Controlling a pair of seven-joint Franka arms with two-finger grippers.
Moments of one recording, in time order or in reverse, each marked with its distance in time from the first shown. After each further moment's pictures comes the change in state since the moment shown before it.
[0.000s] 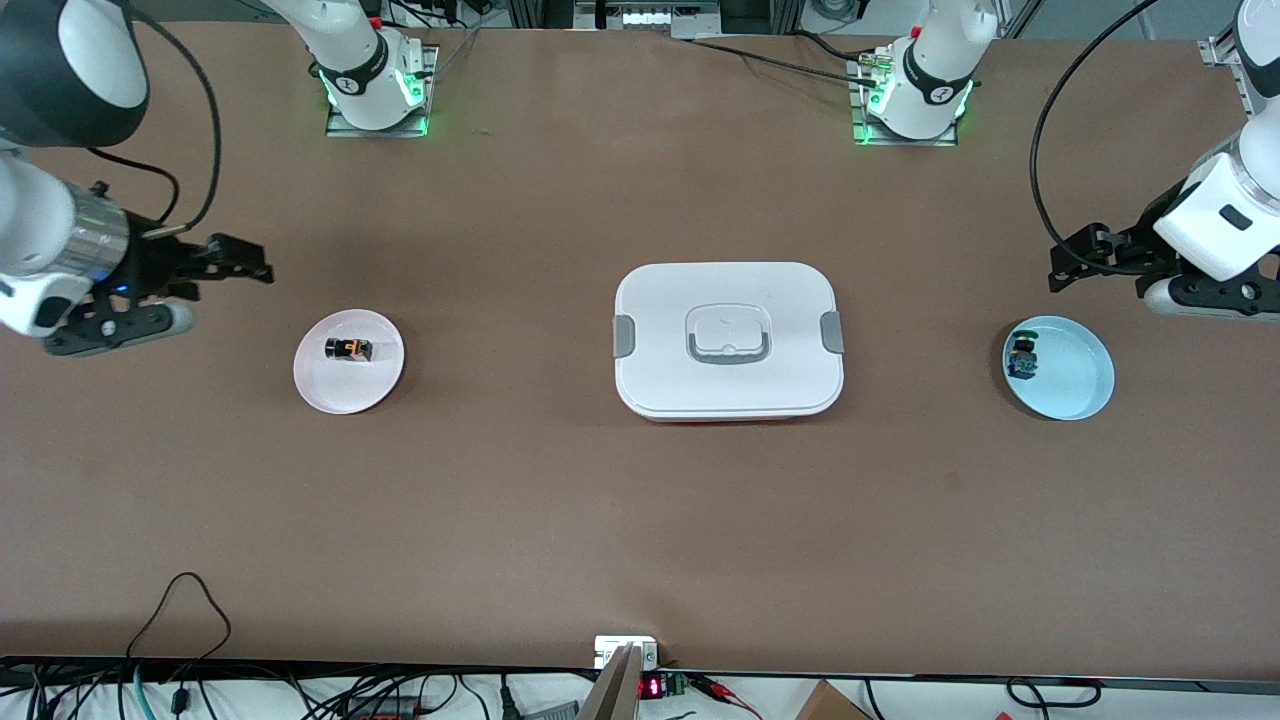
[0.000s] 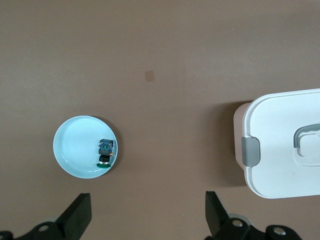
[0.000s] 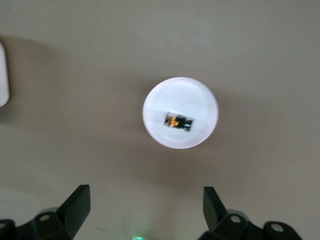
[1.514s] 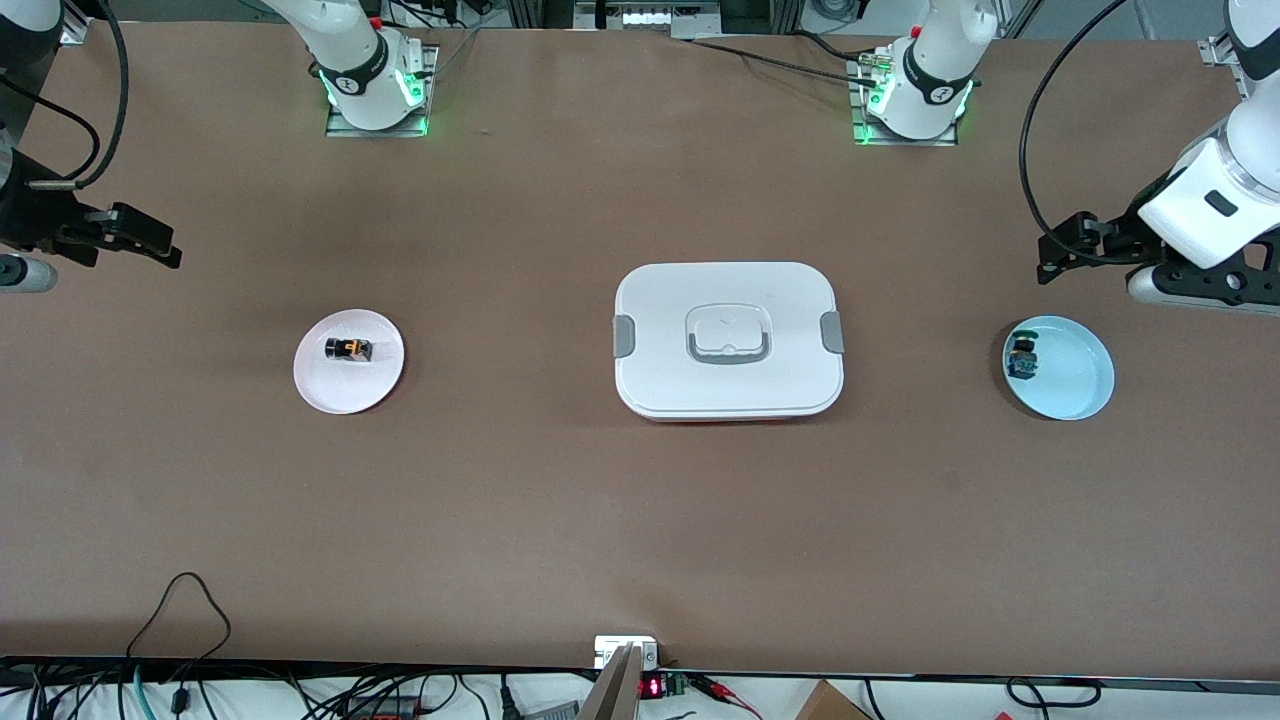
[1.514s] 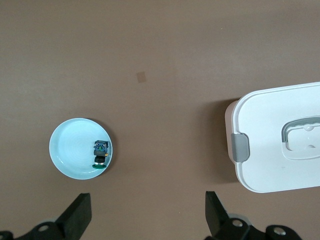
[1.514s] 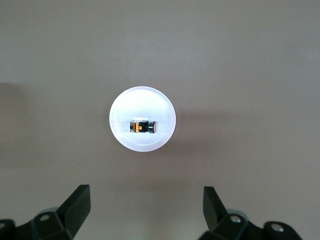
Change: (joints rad) left arm -0.004 0.000 -0.031 0.029 0.000 -0.026 -0.001; right arm -0.008 -0.161 -0.061 -0.110 -0.067 0.061 0.122
